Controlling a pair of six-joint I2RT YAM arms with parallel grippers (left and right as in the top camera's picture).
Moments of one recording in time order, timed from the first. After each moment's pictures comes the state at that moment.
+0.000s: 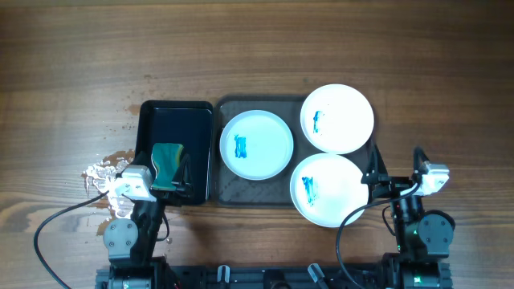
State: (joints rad) left arm 0.05 0.02 0.01 -0.05 0.22 -0.26; right arm -0.04 0.02 0.01 0.00 -0.07 0.23
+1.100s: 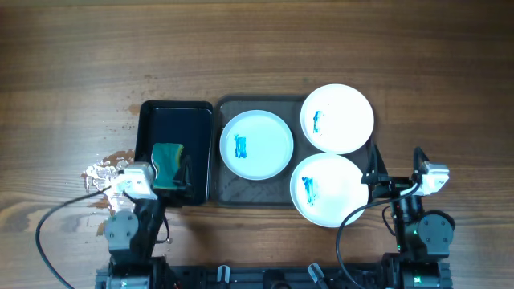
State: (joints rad) left arm 0.05 0.10 0.05 -0.14 0.22 -0.27; right arm -0.04 0.02 0.01 0.00 -0.07 0.23
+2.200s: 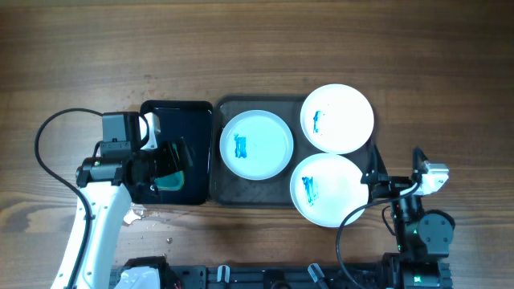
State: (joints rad) left arm 0.05 1.19 0.79 -0.77 0.24 -0.28; right arm -0.04 0.03 0.01 0.01 -0.10 0.26
